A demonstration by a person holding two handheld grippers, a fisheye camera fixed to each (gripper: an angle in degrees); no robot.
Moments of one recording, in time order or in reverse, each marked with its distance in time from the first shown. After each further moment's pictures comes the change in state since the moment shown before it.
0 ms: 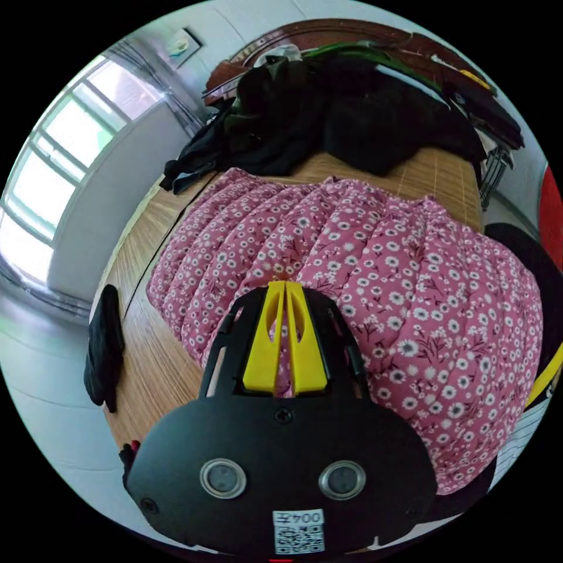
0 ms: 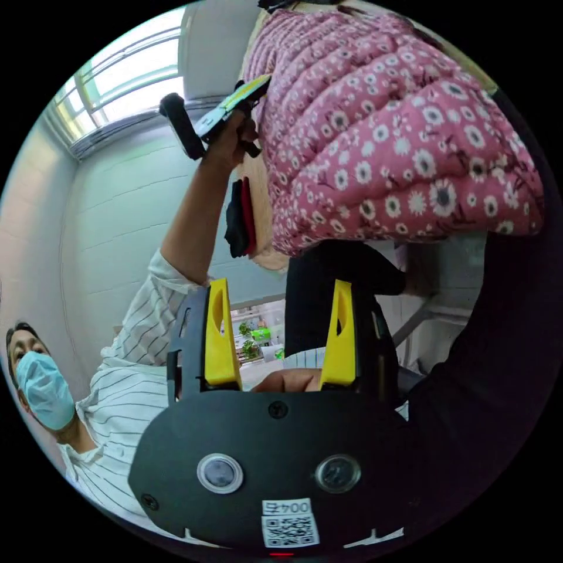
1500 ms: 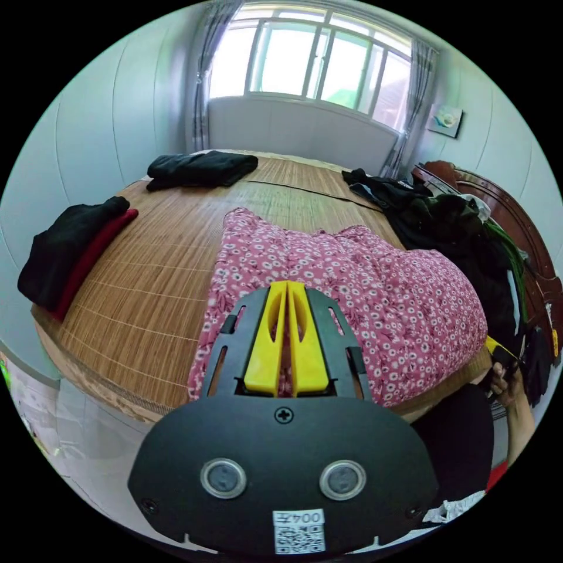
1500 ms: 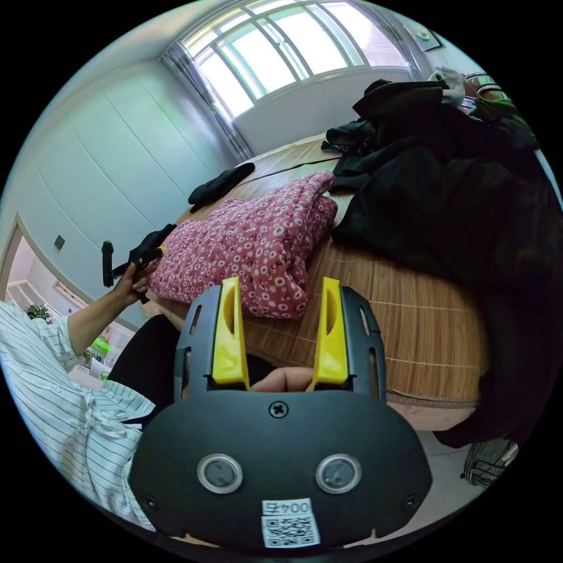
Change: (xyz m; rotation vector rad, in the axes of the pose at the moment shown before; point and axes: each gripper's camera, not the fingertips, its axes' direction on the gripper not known) left arm 0.009 0.188 -0.055 0.156 -0.096 -1.063; right arm 0.010 -0.013 -0.056 0.454 0.645 -0.612
